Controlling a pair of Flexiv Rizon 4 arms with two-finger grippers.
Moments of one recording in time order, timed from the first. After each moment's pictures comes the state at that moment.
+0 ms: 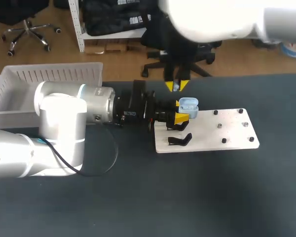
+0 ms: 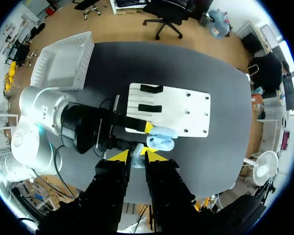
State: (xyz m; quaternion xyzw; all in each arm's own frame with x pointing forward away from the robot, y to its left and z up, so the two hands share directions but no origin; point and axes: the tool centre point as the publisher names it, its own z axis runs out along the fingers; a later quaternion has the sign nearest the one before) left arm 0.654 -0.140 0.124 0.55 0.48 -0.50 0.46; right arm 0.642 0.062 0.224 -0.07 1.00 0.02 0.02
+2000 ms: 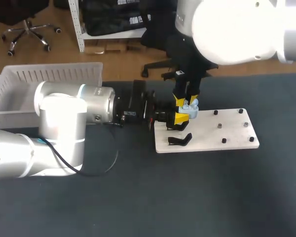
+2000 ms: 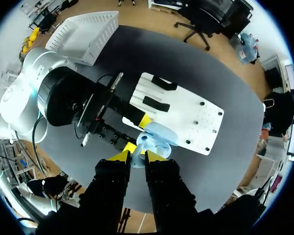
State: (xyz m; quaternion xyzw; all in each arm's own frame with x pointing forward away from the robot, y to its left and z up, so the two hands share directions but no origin) left arm 0.654 -0.140 0.124 0.55 0.48 -0.50 0.46; right arm 0.632 0.034 0.183 -0.21 0.98 0.05 0.01
